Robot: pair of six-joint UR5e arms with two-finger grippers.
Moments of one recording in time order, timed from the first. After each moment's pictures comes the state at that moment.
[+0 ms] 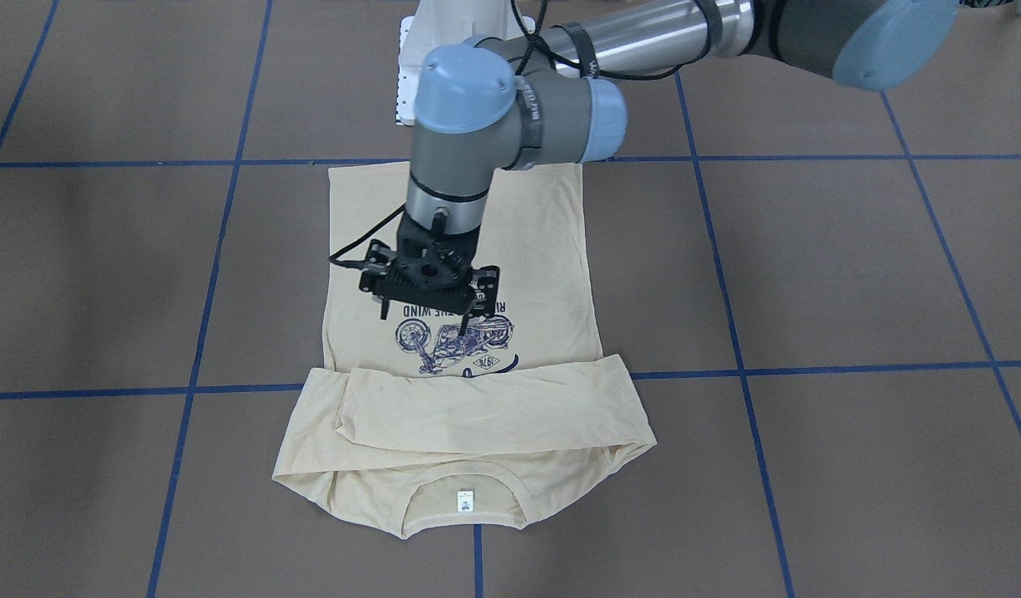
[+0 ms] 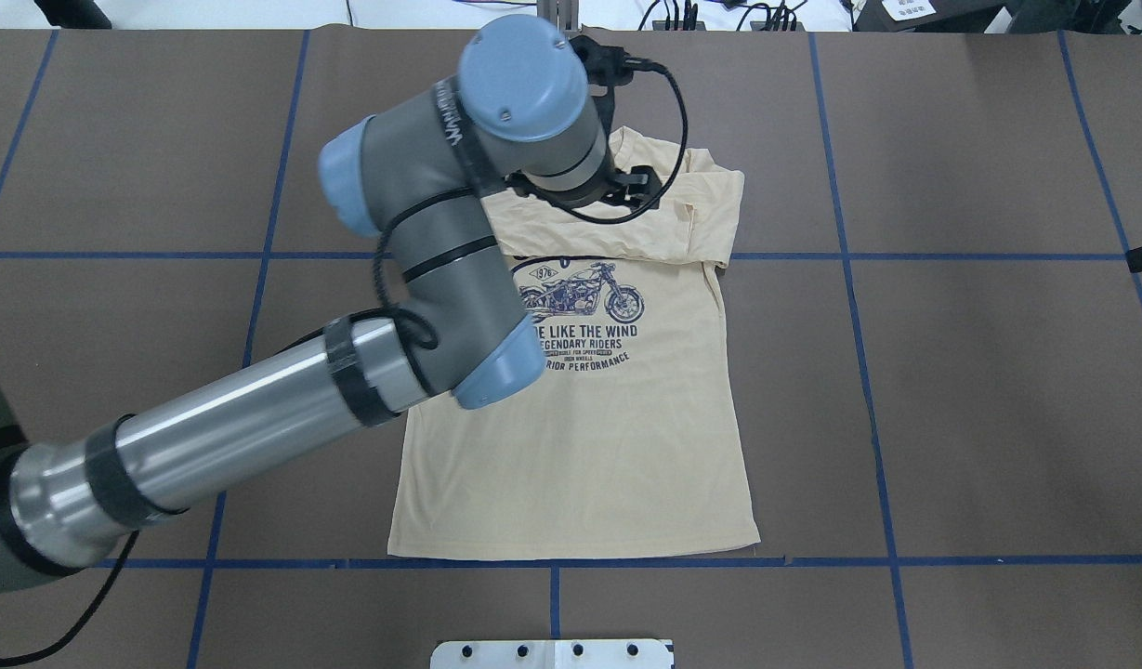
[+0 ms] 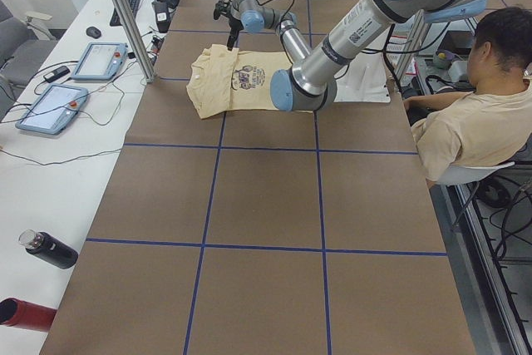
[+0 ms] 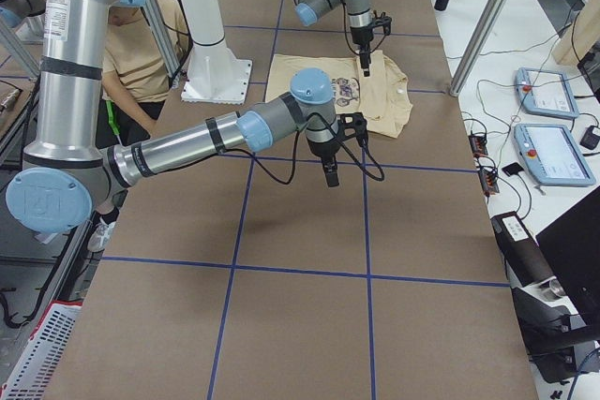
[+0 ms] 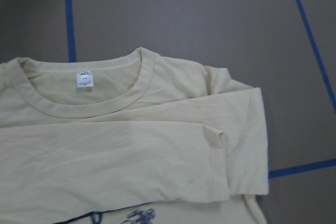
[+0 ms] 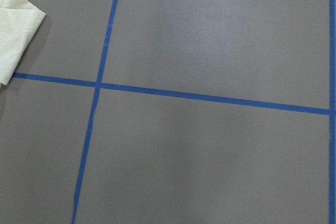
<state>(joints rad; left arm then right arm) -0.63 -2.50 -1.46 -1.81 -1.81 -0.99 1.25 -1.72 2.13 -1.38 2.26 0.52</state>
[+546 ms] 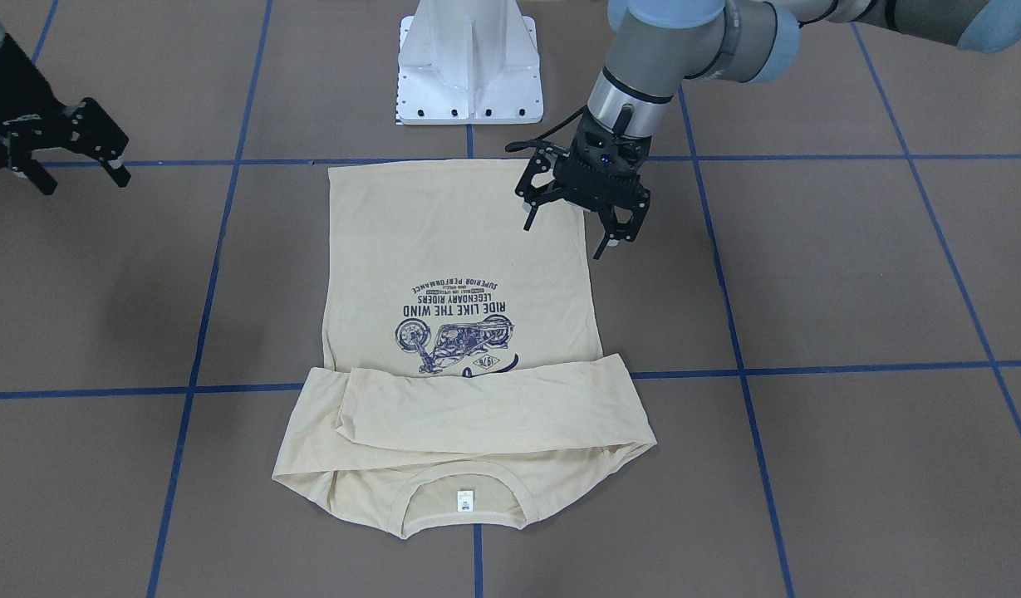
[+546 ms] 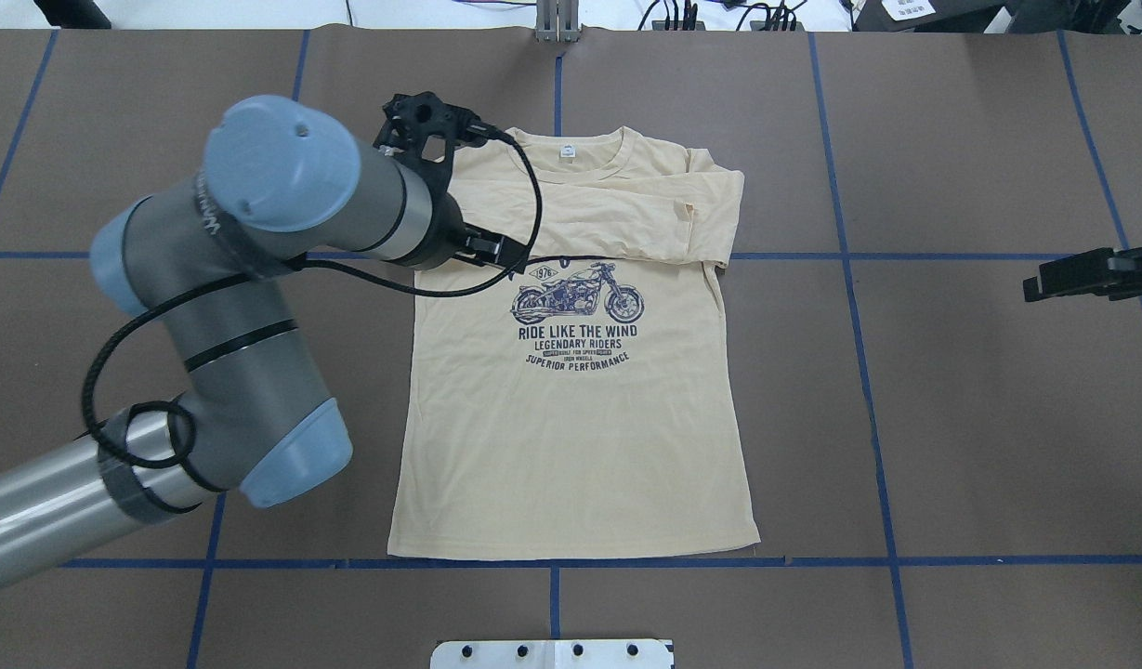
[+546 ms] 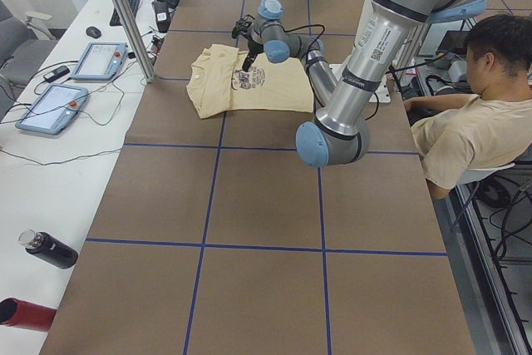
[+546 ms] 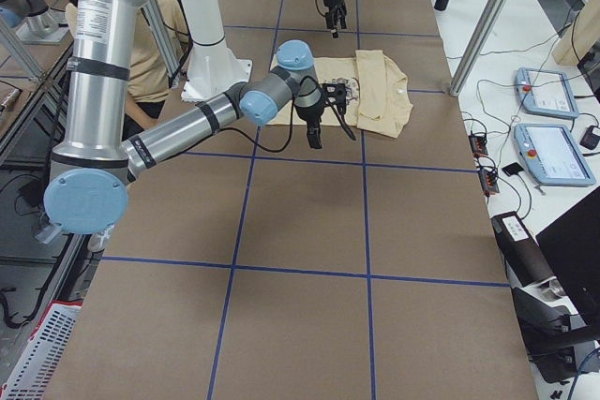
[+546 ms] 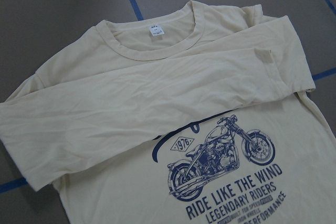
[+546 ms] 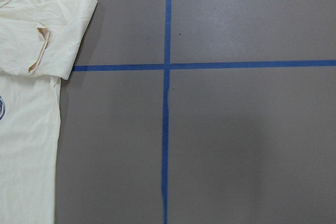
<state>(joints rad) -0.63 -2.08 -1.92 -1.81 -1.82 -0.87 0.85 -1.72 2.26 -1.28 2.00 1.03</state>
